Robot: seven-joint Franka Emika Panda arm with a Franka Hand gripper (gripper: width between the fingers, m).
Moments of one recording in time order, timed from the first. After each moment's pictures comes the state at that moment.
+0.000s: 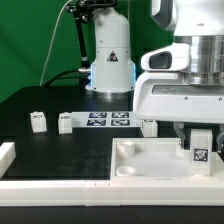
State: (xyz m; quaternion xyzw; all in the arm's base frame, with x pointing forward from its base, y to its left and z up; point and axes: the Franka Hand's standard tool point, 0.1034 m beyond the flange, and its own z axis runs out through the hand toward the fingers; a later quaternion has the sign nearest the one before) arm 0.636 0.118 0.066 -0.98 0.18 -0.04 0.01
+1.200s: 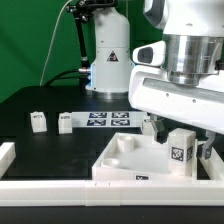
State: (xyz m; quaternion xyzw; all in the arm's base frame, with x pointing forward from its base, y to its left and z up) arm 0.632 0.092 0.065 -0.92 0.39 -0.04 -0.02
